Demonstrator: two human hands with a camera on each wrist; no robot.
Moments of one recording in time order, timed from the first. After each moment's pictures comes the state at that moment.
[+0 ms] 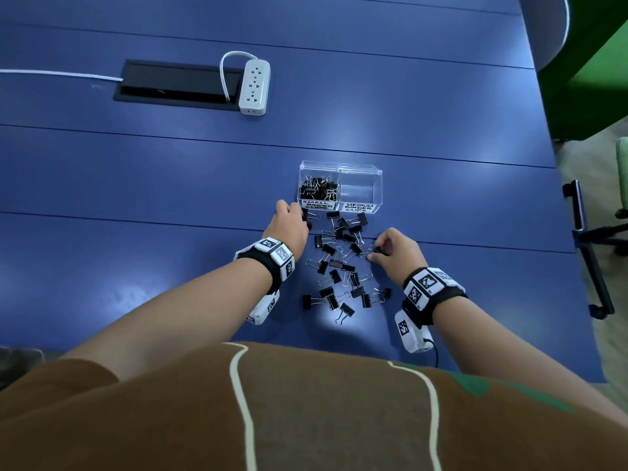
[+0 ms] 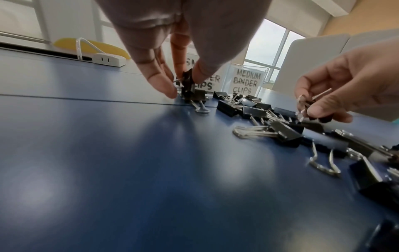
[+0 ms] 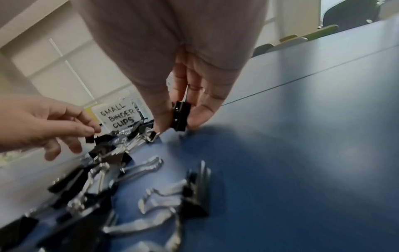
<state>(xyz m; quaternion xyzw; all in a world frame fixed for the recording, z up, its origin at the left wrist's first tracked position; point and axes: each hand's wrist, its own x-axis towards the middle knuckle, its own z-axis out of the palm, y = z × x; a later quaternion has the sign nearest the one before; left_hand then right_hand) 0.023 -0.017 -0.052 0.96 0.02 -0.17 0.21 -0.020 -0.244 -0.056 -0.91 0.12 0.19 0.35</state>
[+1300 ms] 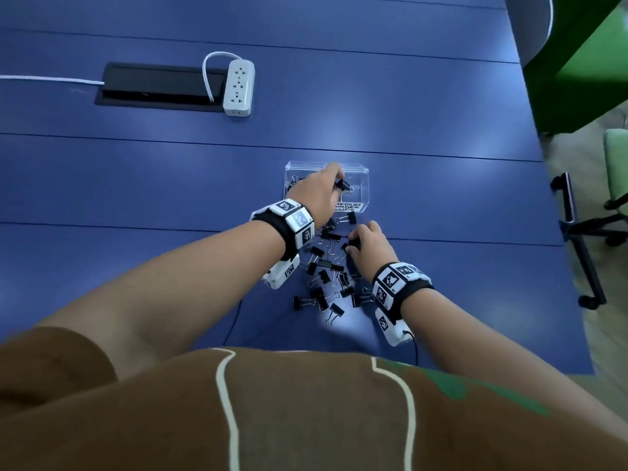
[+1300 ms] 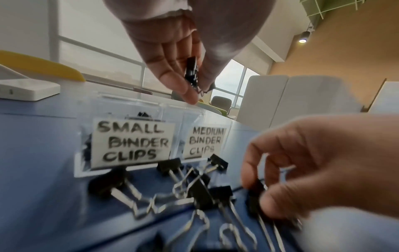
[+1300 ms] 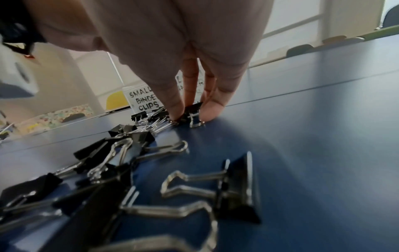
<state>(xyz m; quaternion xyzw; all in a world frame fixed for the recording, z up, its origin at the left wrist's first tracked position) 0.066 -0.074 0.005 0.94 -0.13 -0.12 0.29 -0.012 -0.217 -0.060 -0.94 0.05 0.18 0.27</state>
